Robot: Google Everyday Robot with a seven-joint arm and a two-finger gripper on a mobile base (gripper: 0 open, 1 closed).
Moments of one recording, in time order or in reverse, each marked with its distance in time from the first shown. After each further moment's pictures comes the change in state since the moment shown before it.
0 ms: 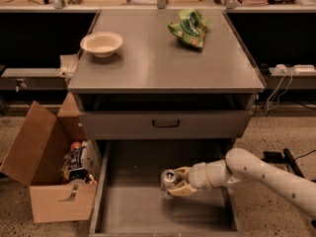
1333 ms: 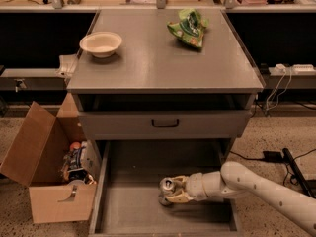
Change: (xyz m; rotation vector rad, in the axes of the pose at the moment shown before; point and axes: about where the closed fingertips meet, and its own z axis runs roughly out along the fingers) arm 0.057 -0.012 0.041 0.011 -0.043 0.023
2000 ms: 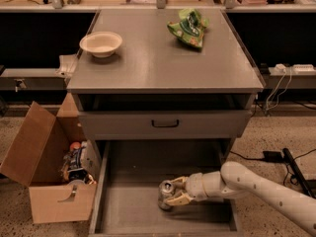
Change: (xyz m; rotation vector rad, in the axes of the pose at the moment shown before) arm 0.000 0.000 0.000 0.000 -0.001 0.000
